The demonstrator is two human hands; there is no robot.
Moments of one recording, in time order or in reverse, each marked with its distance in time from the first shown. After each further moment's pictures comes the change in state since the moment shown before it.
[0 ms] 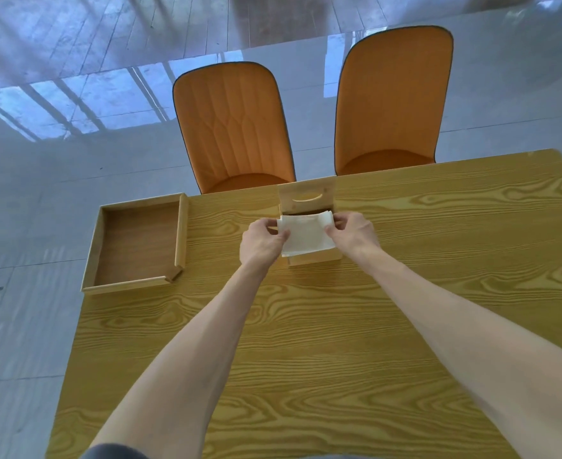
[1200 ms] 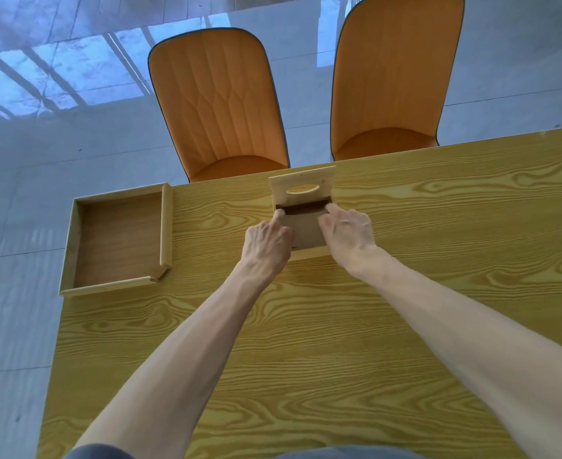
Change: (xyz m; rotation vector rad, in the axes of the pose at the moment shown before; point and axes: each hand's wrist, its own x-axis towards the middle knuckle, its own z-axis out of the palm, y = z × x) left_hand 0.023 -0.009 0.023 1.030 -0.037 0.610; right_hand 0.014 0.003 0.015 -0.989 0.009 -0.487
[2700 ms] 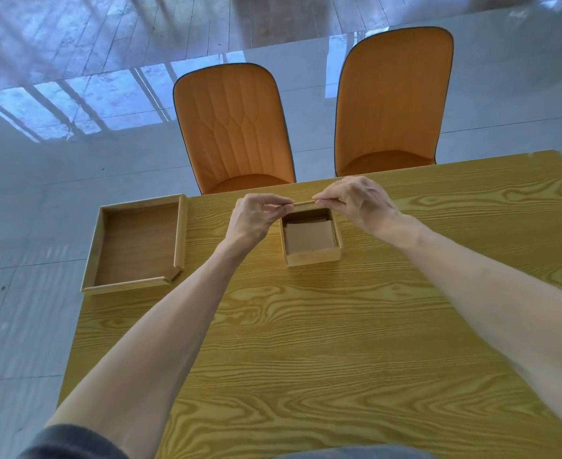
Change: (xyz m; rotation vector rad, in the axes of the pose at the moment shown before) left_hand -0.011 -0.025 -0.063 -0.959 0.164 -0.200; right_hand 0.011 0.050 -0.051 0.417 0.338 -0.311
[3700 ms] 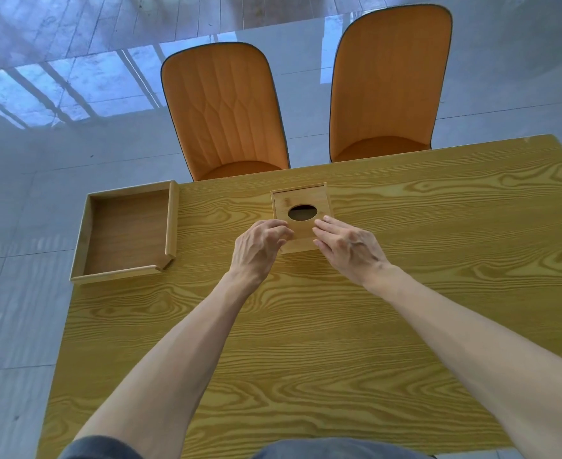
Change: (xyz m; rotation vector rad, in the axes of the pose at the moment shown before) left_hand -0.045 -0.044 0.048 0.582 0.019 0.282; right_hand -0.082 -0.014 0.075 -0.130 -0.029 0.078
